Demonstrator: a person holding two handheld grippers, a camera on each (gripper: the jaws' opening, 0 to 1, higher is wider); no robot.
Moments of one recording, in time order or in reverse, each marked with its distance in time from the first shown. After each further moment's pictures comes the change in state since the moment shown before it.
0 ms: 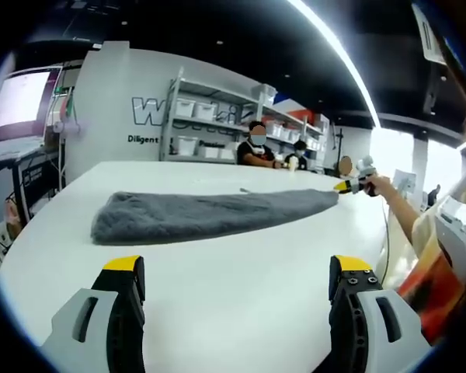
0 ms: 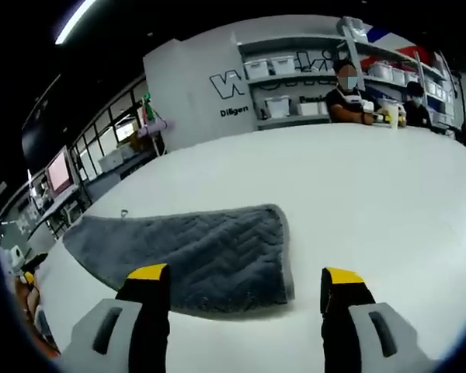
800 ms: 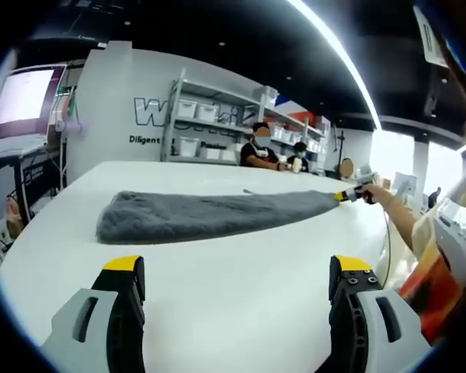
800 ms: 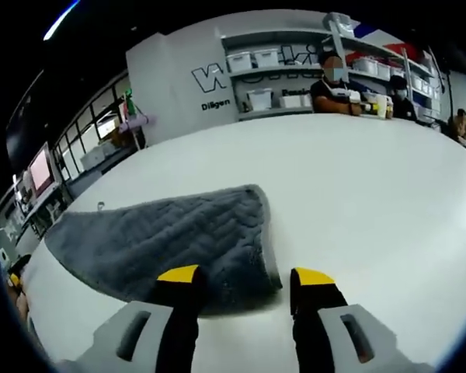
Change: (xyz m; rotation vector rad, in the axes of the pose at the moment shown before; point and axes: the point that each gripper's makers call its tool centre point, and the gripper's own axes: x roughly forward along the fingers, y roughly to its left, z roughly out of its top) left arm -0.003 0.009 0.000 -0.011 -0.014 0.003; right arm 0.017 -0.020 -0.018 0.027 0.033 -0.097
